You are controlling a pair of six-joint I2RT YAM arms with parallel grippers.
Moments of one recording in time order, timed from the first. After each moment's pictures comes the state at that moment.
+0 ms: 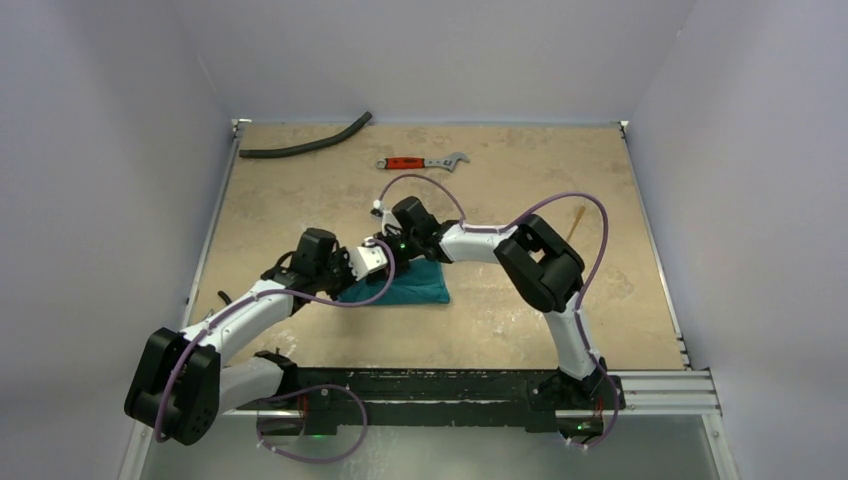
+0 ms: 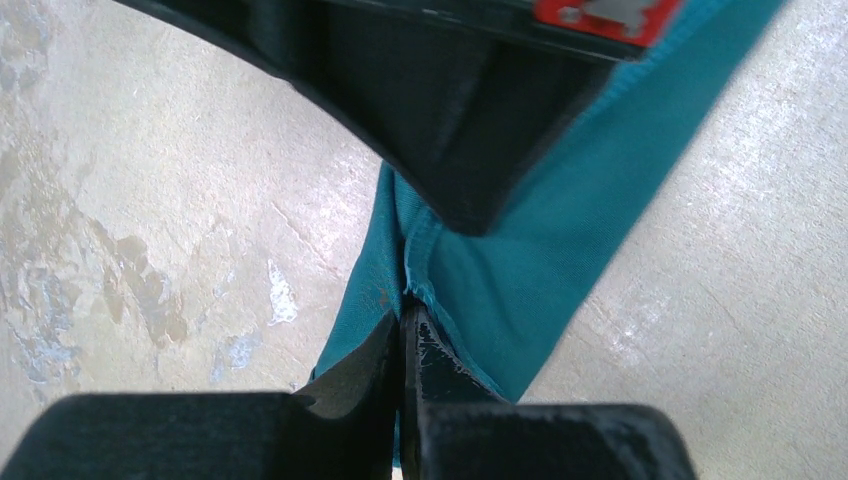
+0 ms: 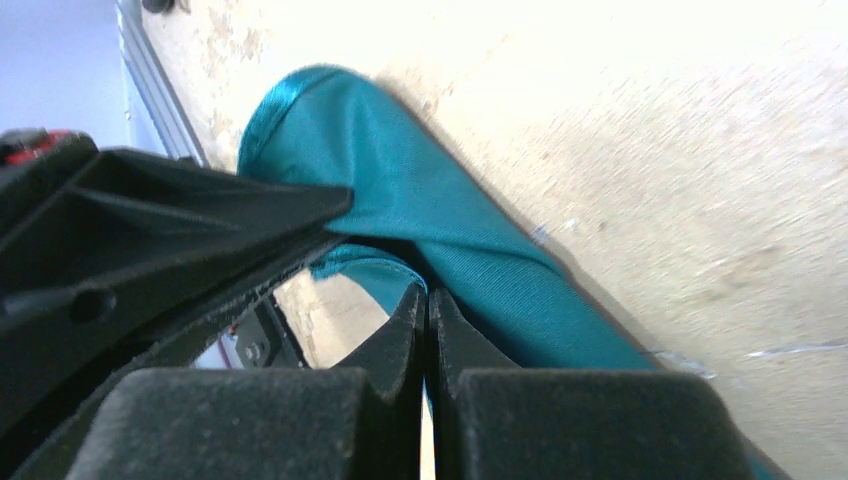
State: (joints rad) left arm -0.39 1.14 0.51 -0.24 0.24 0.66; right arm 0.82 2.12 1.33 0.01 -0.62 0.62
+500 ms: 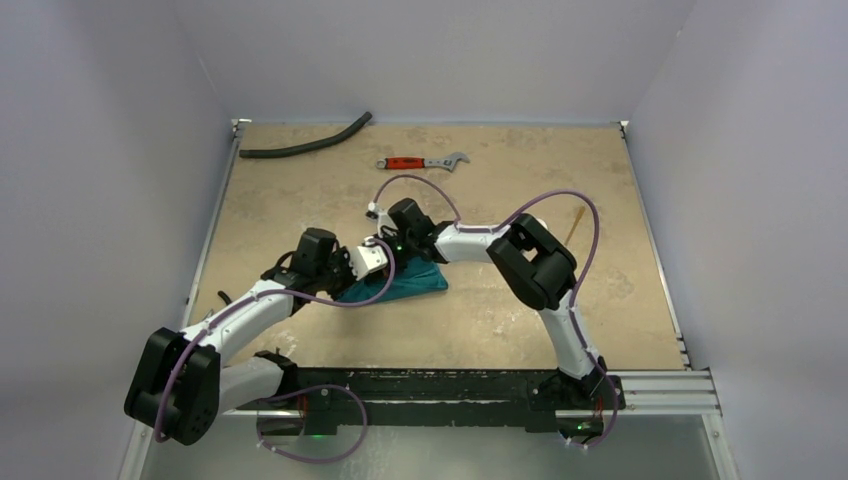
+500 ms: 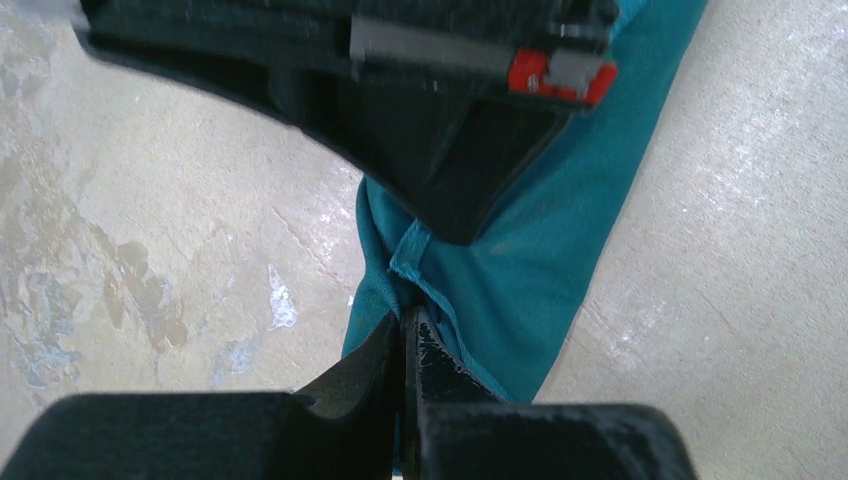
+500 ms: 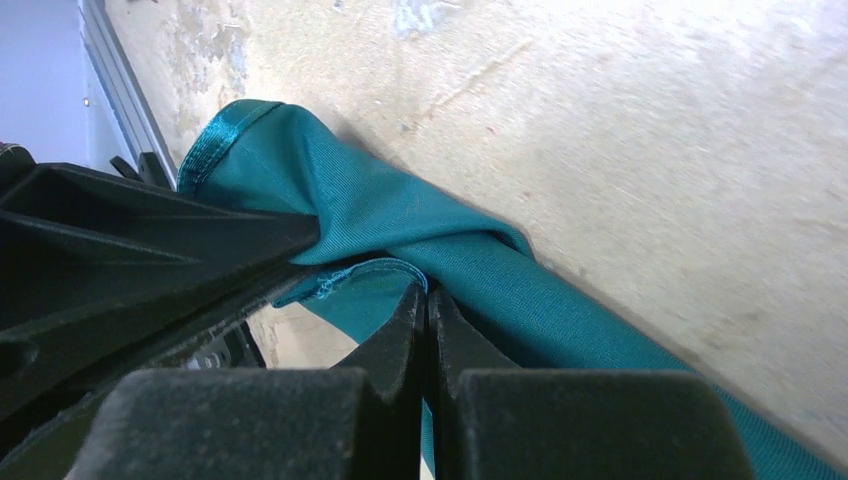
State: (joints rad) left arm -0.39 1.14 0.51 -0.24 0.25 0.65; right arm 0.82 2.18 1.37 0.00 -0.60 0.53
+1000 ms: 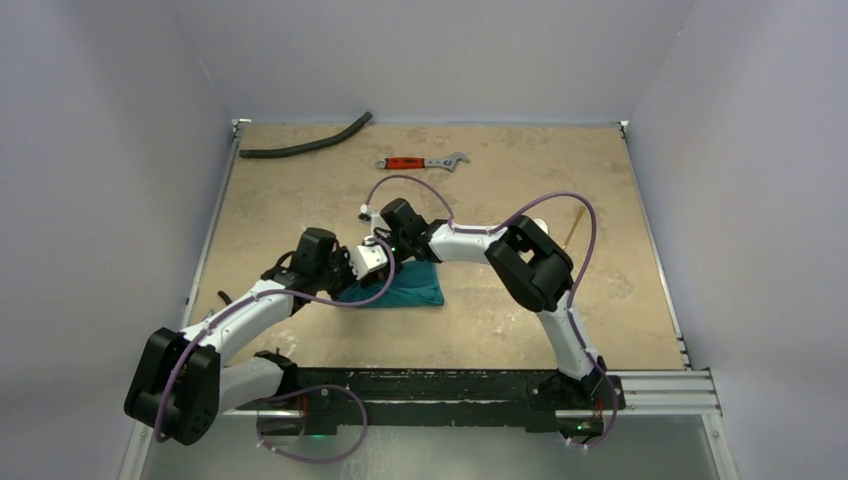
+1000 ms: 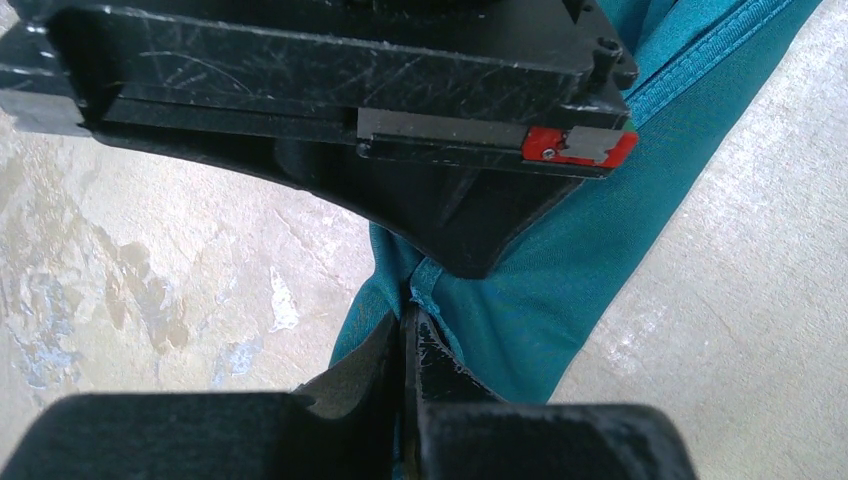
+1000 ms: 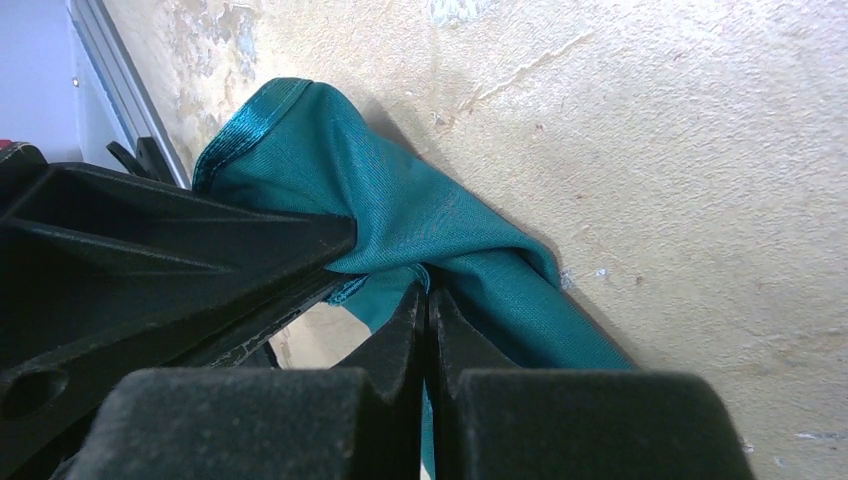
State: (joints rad) left arm -0.39 1.14 0.51 -0.23 0.25 0.64; right arm 0.86 2.19 1.44 -0.09 -0.59 0.51
